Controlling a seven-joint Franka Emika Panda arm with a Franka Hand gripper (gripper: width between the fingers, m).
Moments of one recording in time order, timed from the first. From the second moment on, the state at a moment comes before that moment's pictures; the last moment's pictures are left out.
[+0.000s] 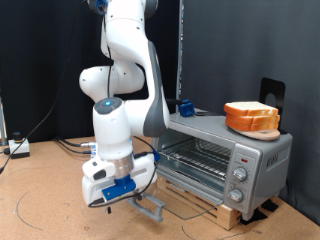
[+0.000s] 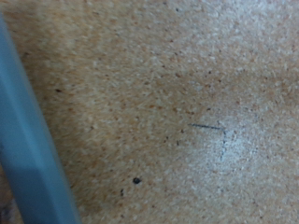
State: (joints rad) arm 0.12 0.28 -0.32 -2.46 0.45 2.63 0.11
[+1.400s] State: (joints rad) arm 0.04 0.19 -0.40 -2.47 0.44 2.58 -0.04
